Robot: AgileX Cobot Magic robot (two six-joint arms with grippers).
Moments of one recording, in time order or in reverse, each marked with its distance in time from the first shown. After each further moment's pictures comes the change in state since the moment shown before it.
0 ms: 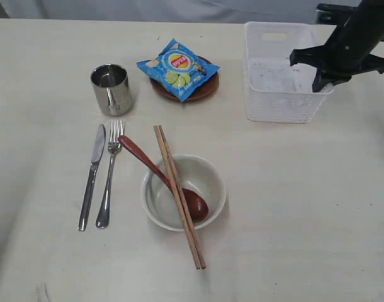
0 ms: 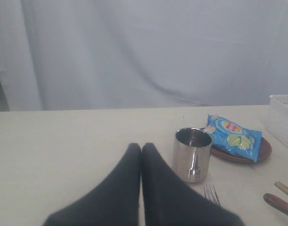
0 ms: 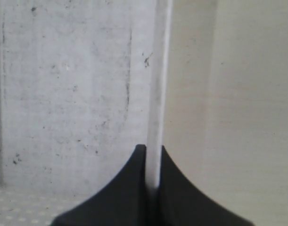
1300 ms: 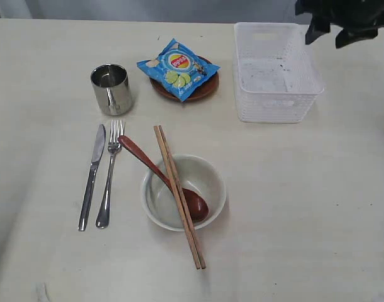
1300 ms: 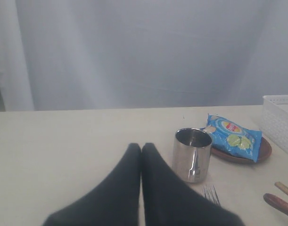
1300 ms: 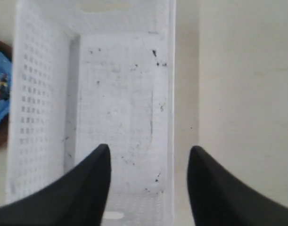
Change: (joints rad) left arm 0.000 0.000 0.000 0.000 0.000 0.000; right arm 0.031 -0.245 0.000 -0.004 -0.011 0.083
